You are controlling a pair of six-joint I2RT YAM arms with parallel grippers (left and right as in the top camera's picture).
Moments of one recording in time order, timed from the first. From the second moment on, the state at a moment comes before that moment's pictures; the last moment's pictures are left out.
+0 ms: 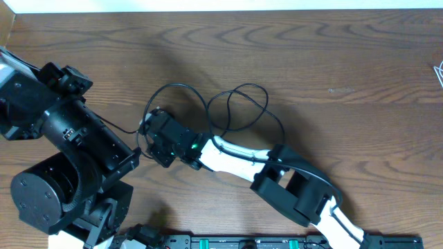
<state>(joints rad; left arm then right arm) -0.45 0.94 1.27 0.41 -1.16 0.46 1.04 2.27 1.54 -0.06 -0.19 0.20</state>
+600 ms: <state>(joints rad) -0.45 0.94 1.27 0.41 -1.18 0.46 0.70 2.00 1.54 -0.46 -0.17 0.23</state>
